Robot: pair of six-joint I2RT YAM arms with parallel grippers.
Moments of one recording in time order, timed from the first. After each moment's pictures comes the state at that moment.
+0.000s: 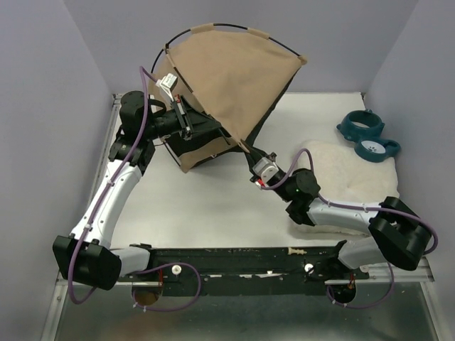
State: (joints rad) left arm -0.22 1.24 1.23 -0.03 0.93 -1.10; right arm 0.87 1.38 0.57 1.23 -0.04 -0.68
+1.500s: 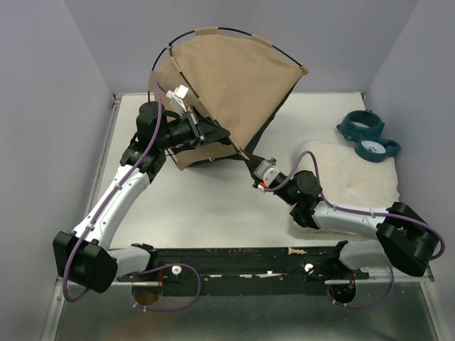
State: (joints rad) left arm -0.34 1.22 1.14 -0.02 0.71 -1.04; right arm 0.87 1.31 0.53 1.10 -0.10 -0.60
